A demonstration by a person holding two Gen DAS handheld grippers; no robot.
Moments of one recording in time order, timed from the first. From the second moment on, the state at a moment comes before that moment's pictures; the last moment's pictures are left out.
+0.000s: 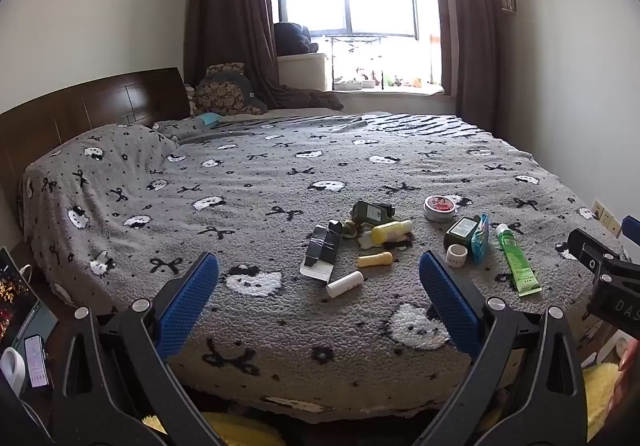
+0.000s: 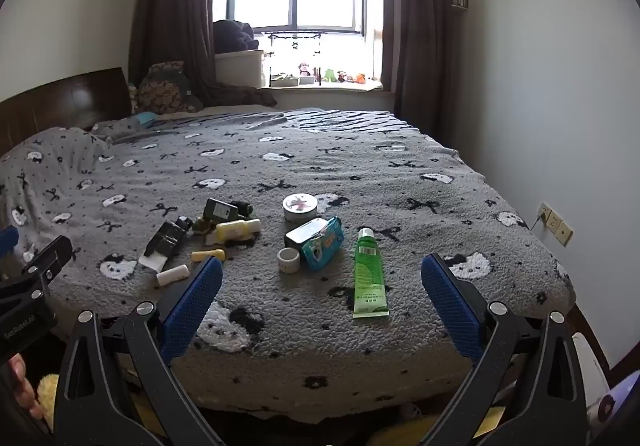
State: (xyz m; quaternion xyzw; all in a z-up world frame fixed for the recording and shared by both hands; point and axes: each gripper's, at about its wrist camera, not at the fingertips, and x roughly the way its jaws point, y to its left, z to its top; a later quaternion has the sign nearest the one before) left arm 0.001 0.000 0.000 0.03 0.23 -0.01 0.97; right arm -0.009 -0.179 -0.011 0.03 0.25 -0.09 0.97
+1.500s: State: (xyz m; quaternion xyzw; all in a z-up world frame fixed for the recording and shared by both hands) left arm -0.006 -0.001 0.020 0.03 0.20 0.00 0.98; right arm -0.014 -0.176 0.000 0.03 0.23 -0.07 0.97
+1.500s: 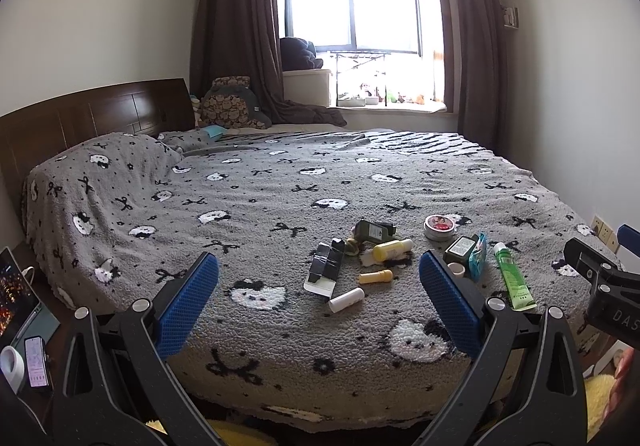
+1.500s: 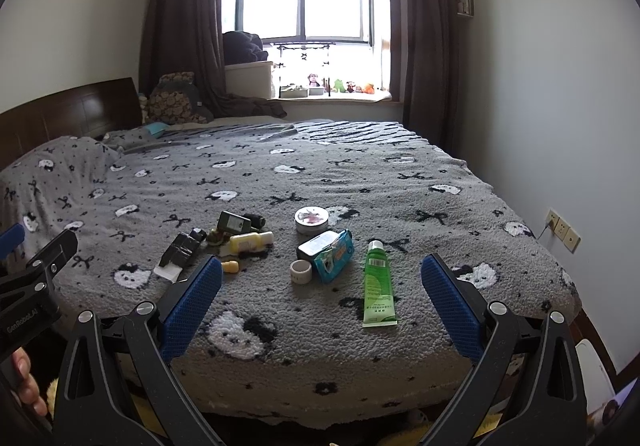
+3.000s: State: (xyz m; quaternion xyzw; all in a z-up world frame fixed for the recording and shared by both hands) left arm 0.135 0.003 -0.145 0.02 0.40 -0.06 0.92; right arm 0.103 -0.257 -0.144 0.09 0.35 -0.10 0.93
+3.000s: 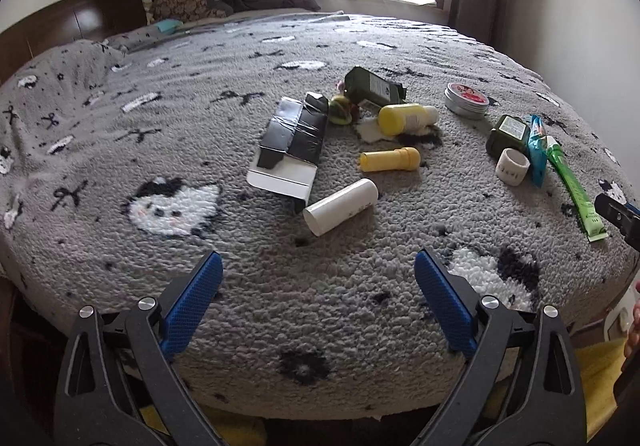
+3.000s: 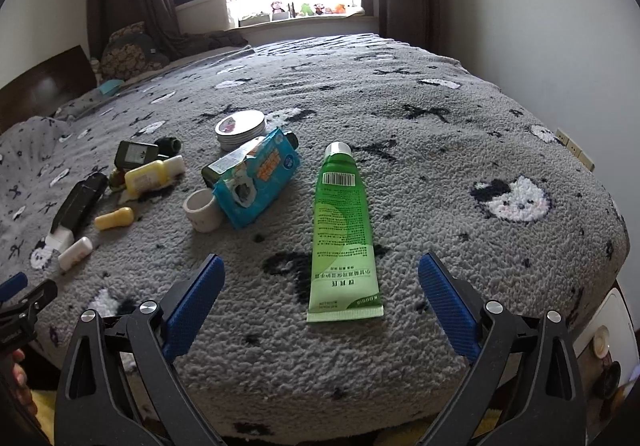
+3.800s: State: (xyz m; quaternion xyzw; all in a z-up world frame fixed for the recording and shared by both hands) left arm 0.190 -0.011 -0.169 -0.02 0.42 -0.05 0.91; right arm 0.191 -0.276 -0.179 0.06 0.40 -0.08 0.91
